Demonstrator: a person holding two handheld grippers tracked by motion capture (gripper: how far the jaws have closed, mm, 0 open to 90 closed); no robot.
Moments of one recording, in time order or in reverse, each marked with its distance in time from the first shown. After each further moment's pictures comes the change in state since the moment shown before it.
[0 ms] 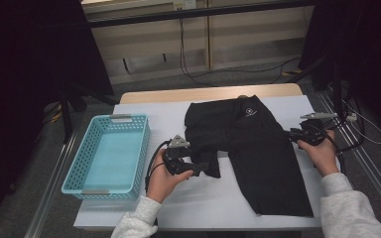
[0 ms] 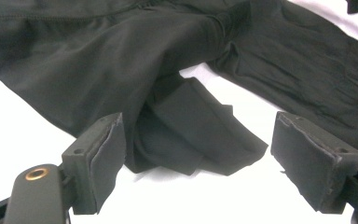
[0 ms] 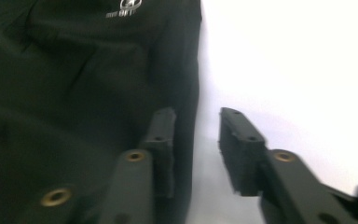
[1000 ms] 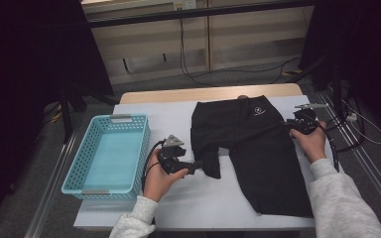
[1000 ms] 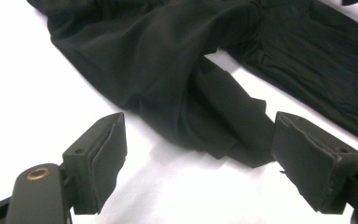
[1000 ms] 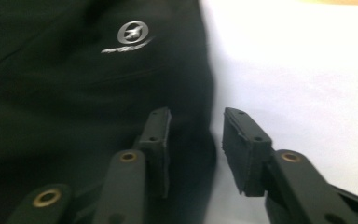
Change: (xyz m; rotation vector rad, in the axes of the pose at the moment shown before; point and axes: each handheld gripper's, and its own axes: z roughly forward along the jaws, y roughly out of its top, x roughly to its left) left arm 0.013 -0.006 -0.006 0.003 0.046 -0.037; right arm -0.009 0.021 0.033 -0.016 -0.032 0.061
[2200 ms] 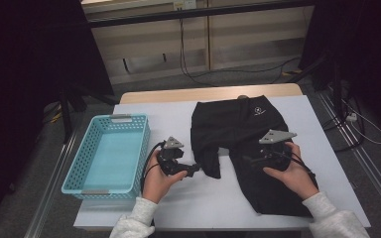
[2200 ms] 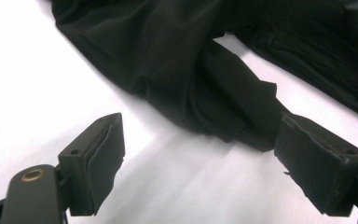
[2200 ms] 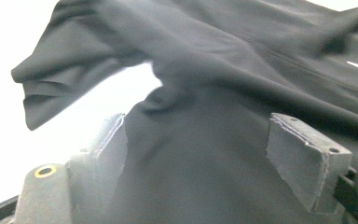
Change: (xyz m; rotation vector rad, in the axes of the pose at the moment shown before) left arm 0.001 -0.006 -0.002 0.038 0.024 0.017; right arm 0.143 -0.039 -0.065 -0.017 0.260 -0.406
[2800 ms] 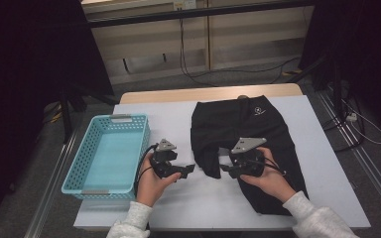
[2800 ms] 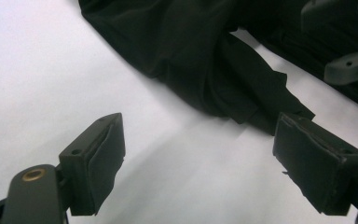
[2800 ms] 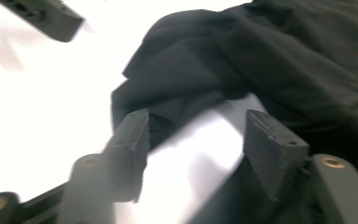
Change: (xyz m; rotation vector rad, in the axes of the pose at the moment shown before) left arm 0.007 -0.011 -0.013 -0.012 0.027 -0.029; right arm 0.054 0.021 0.032 0.006 0.160 -0.113
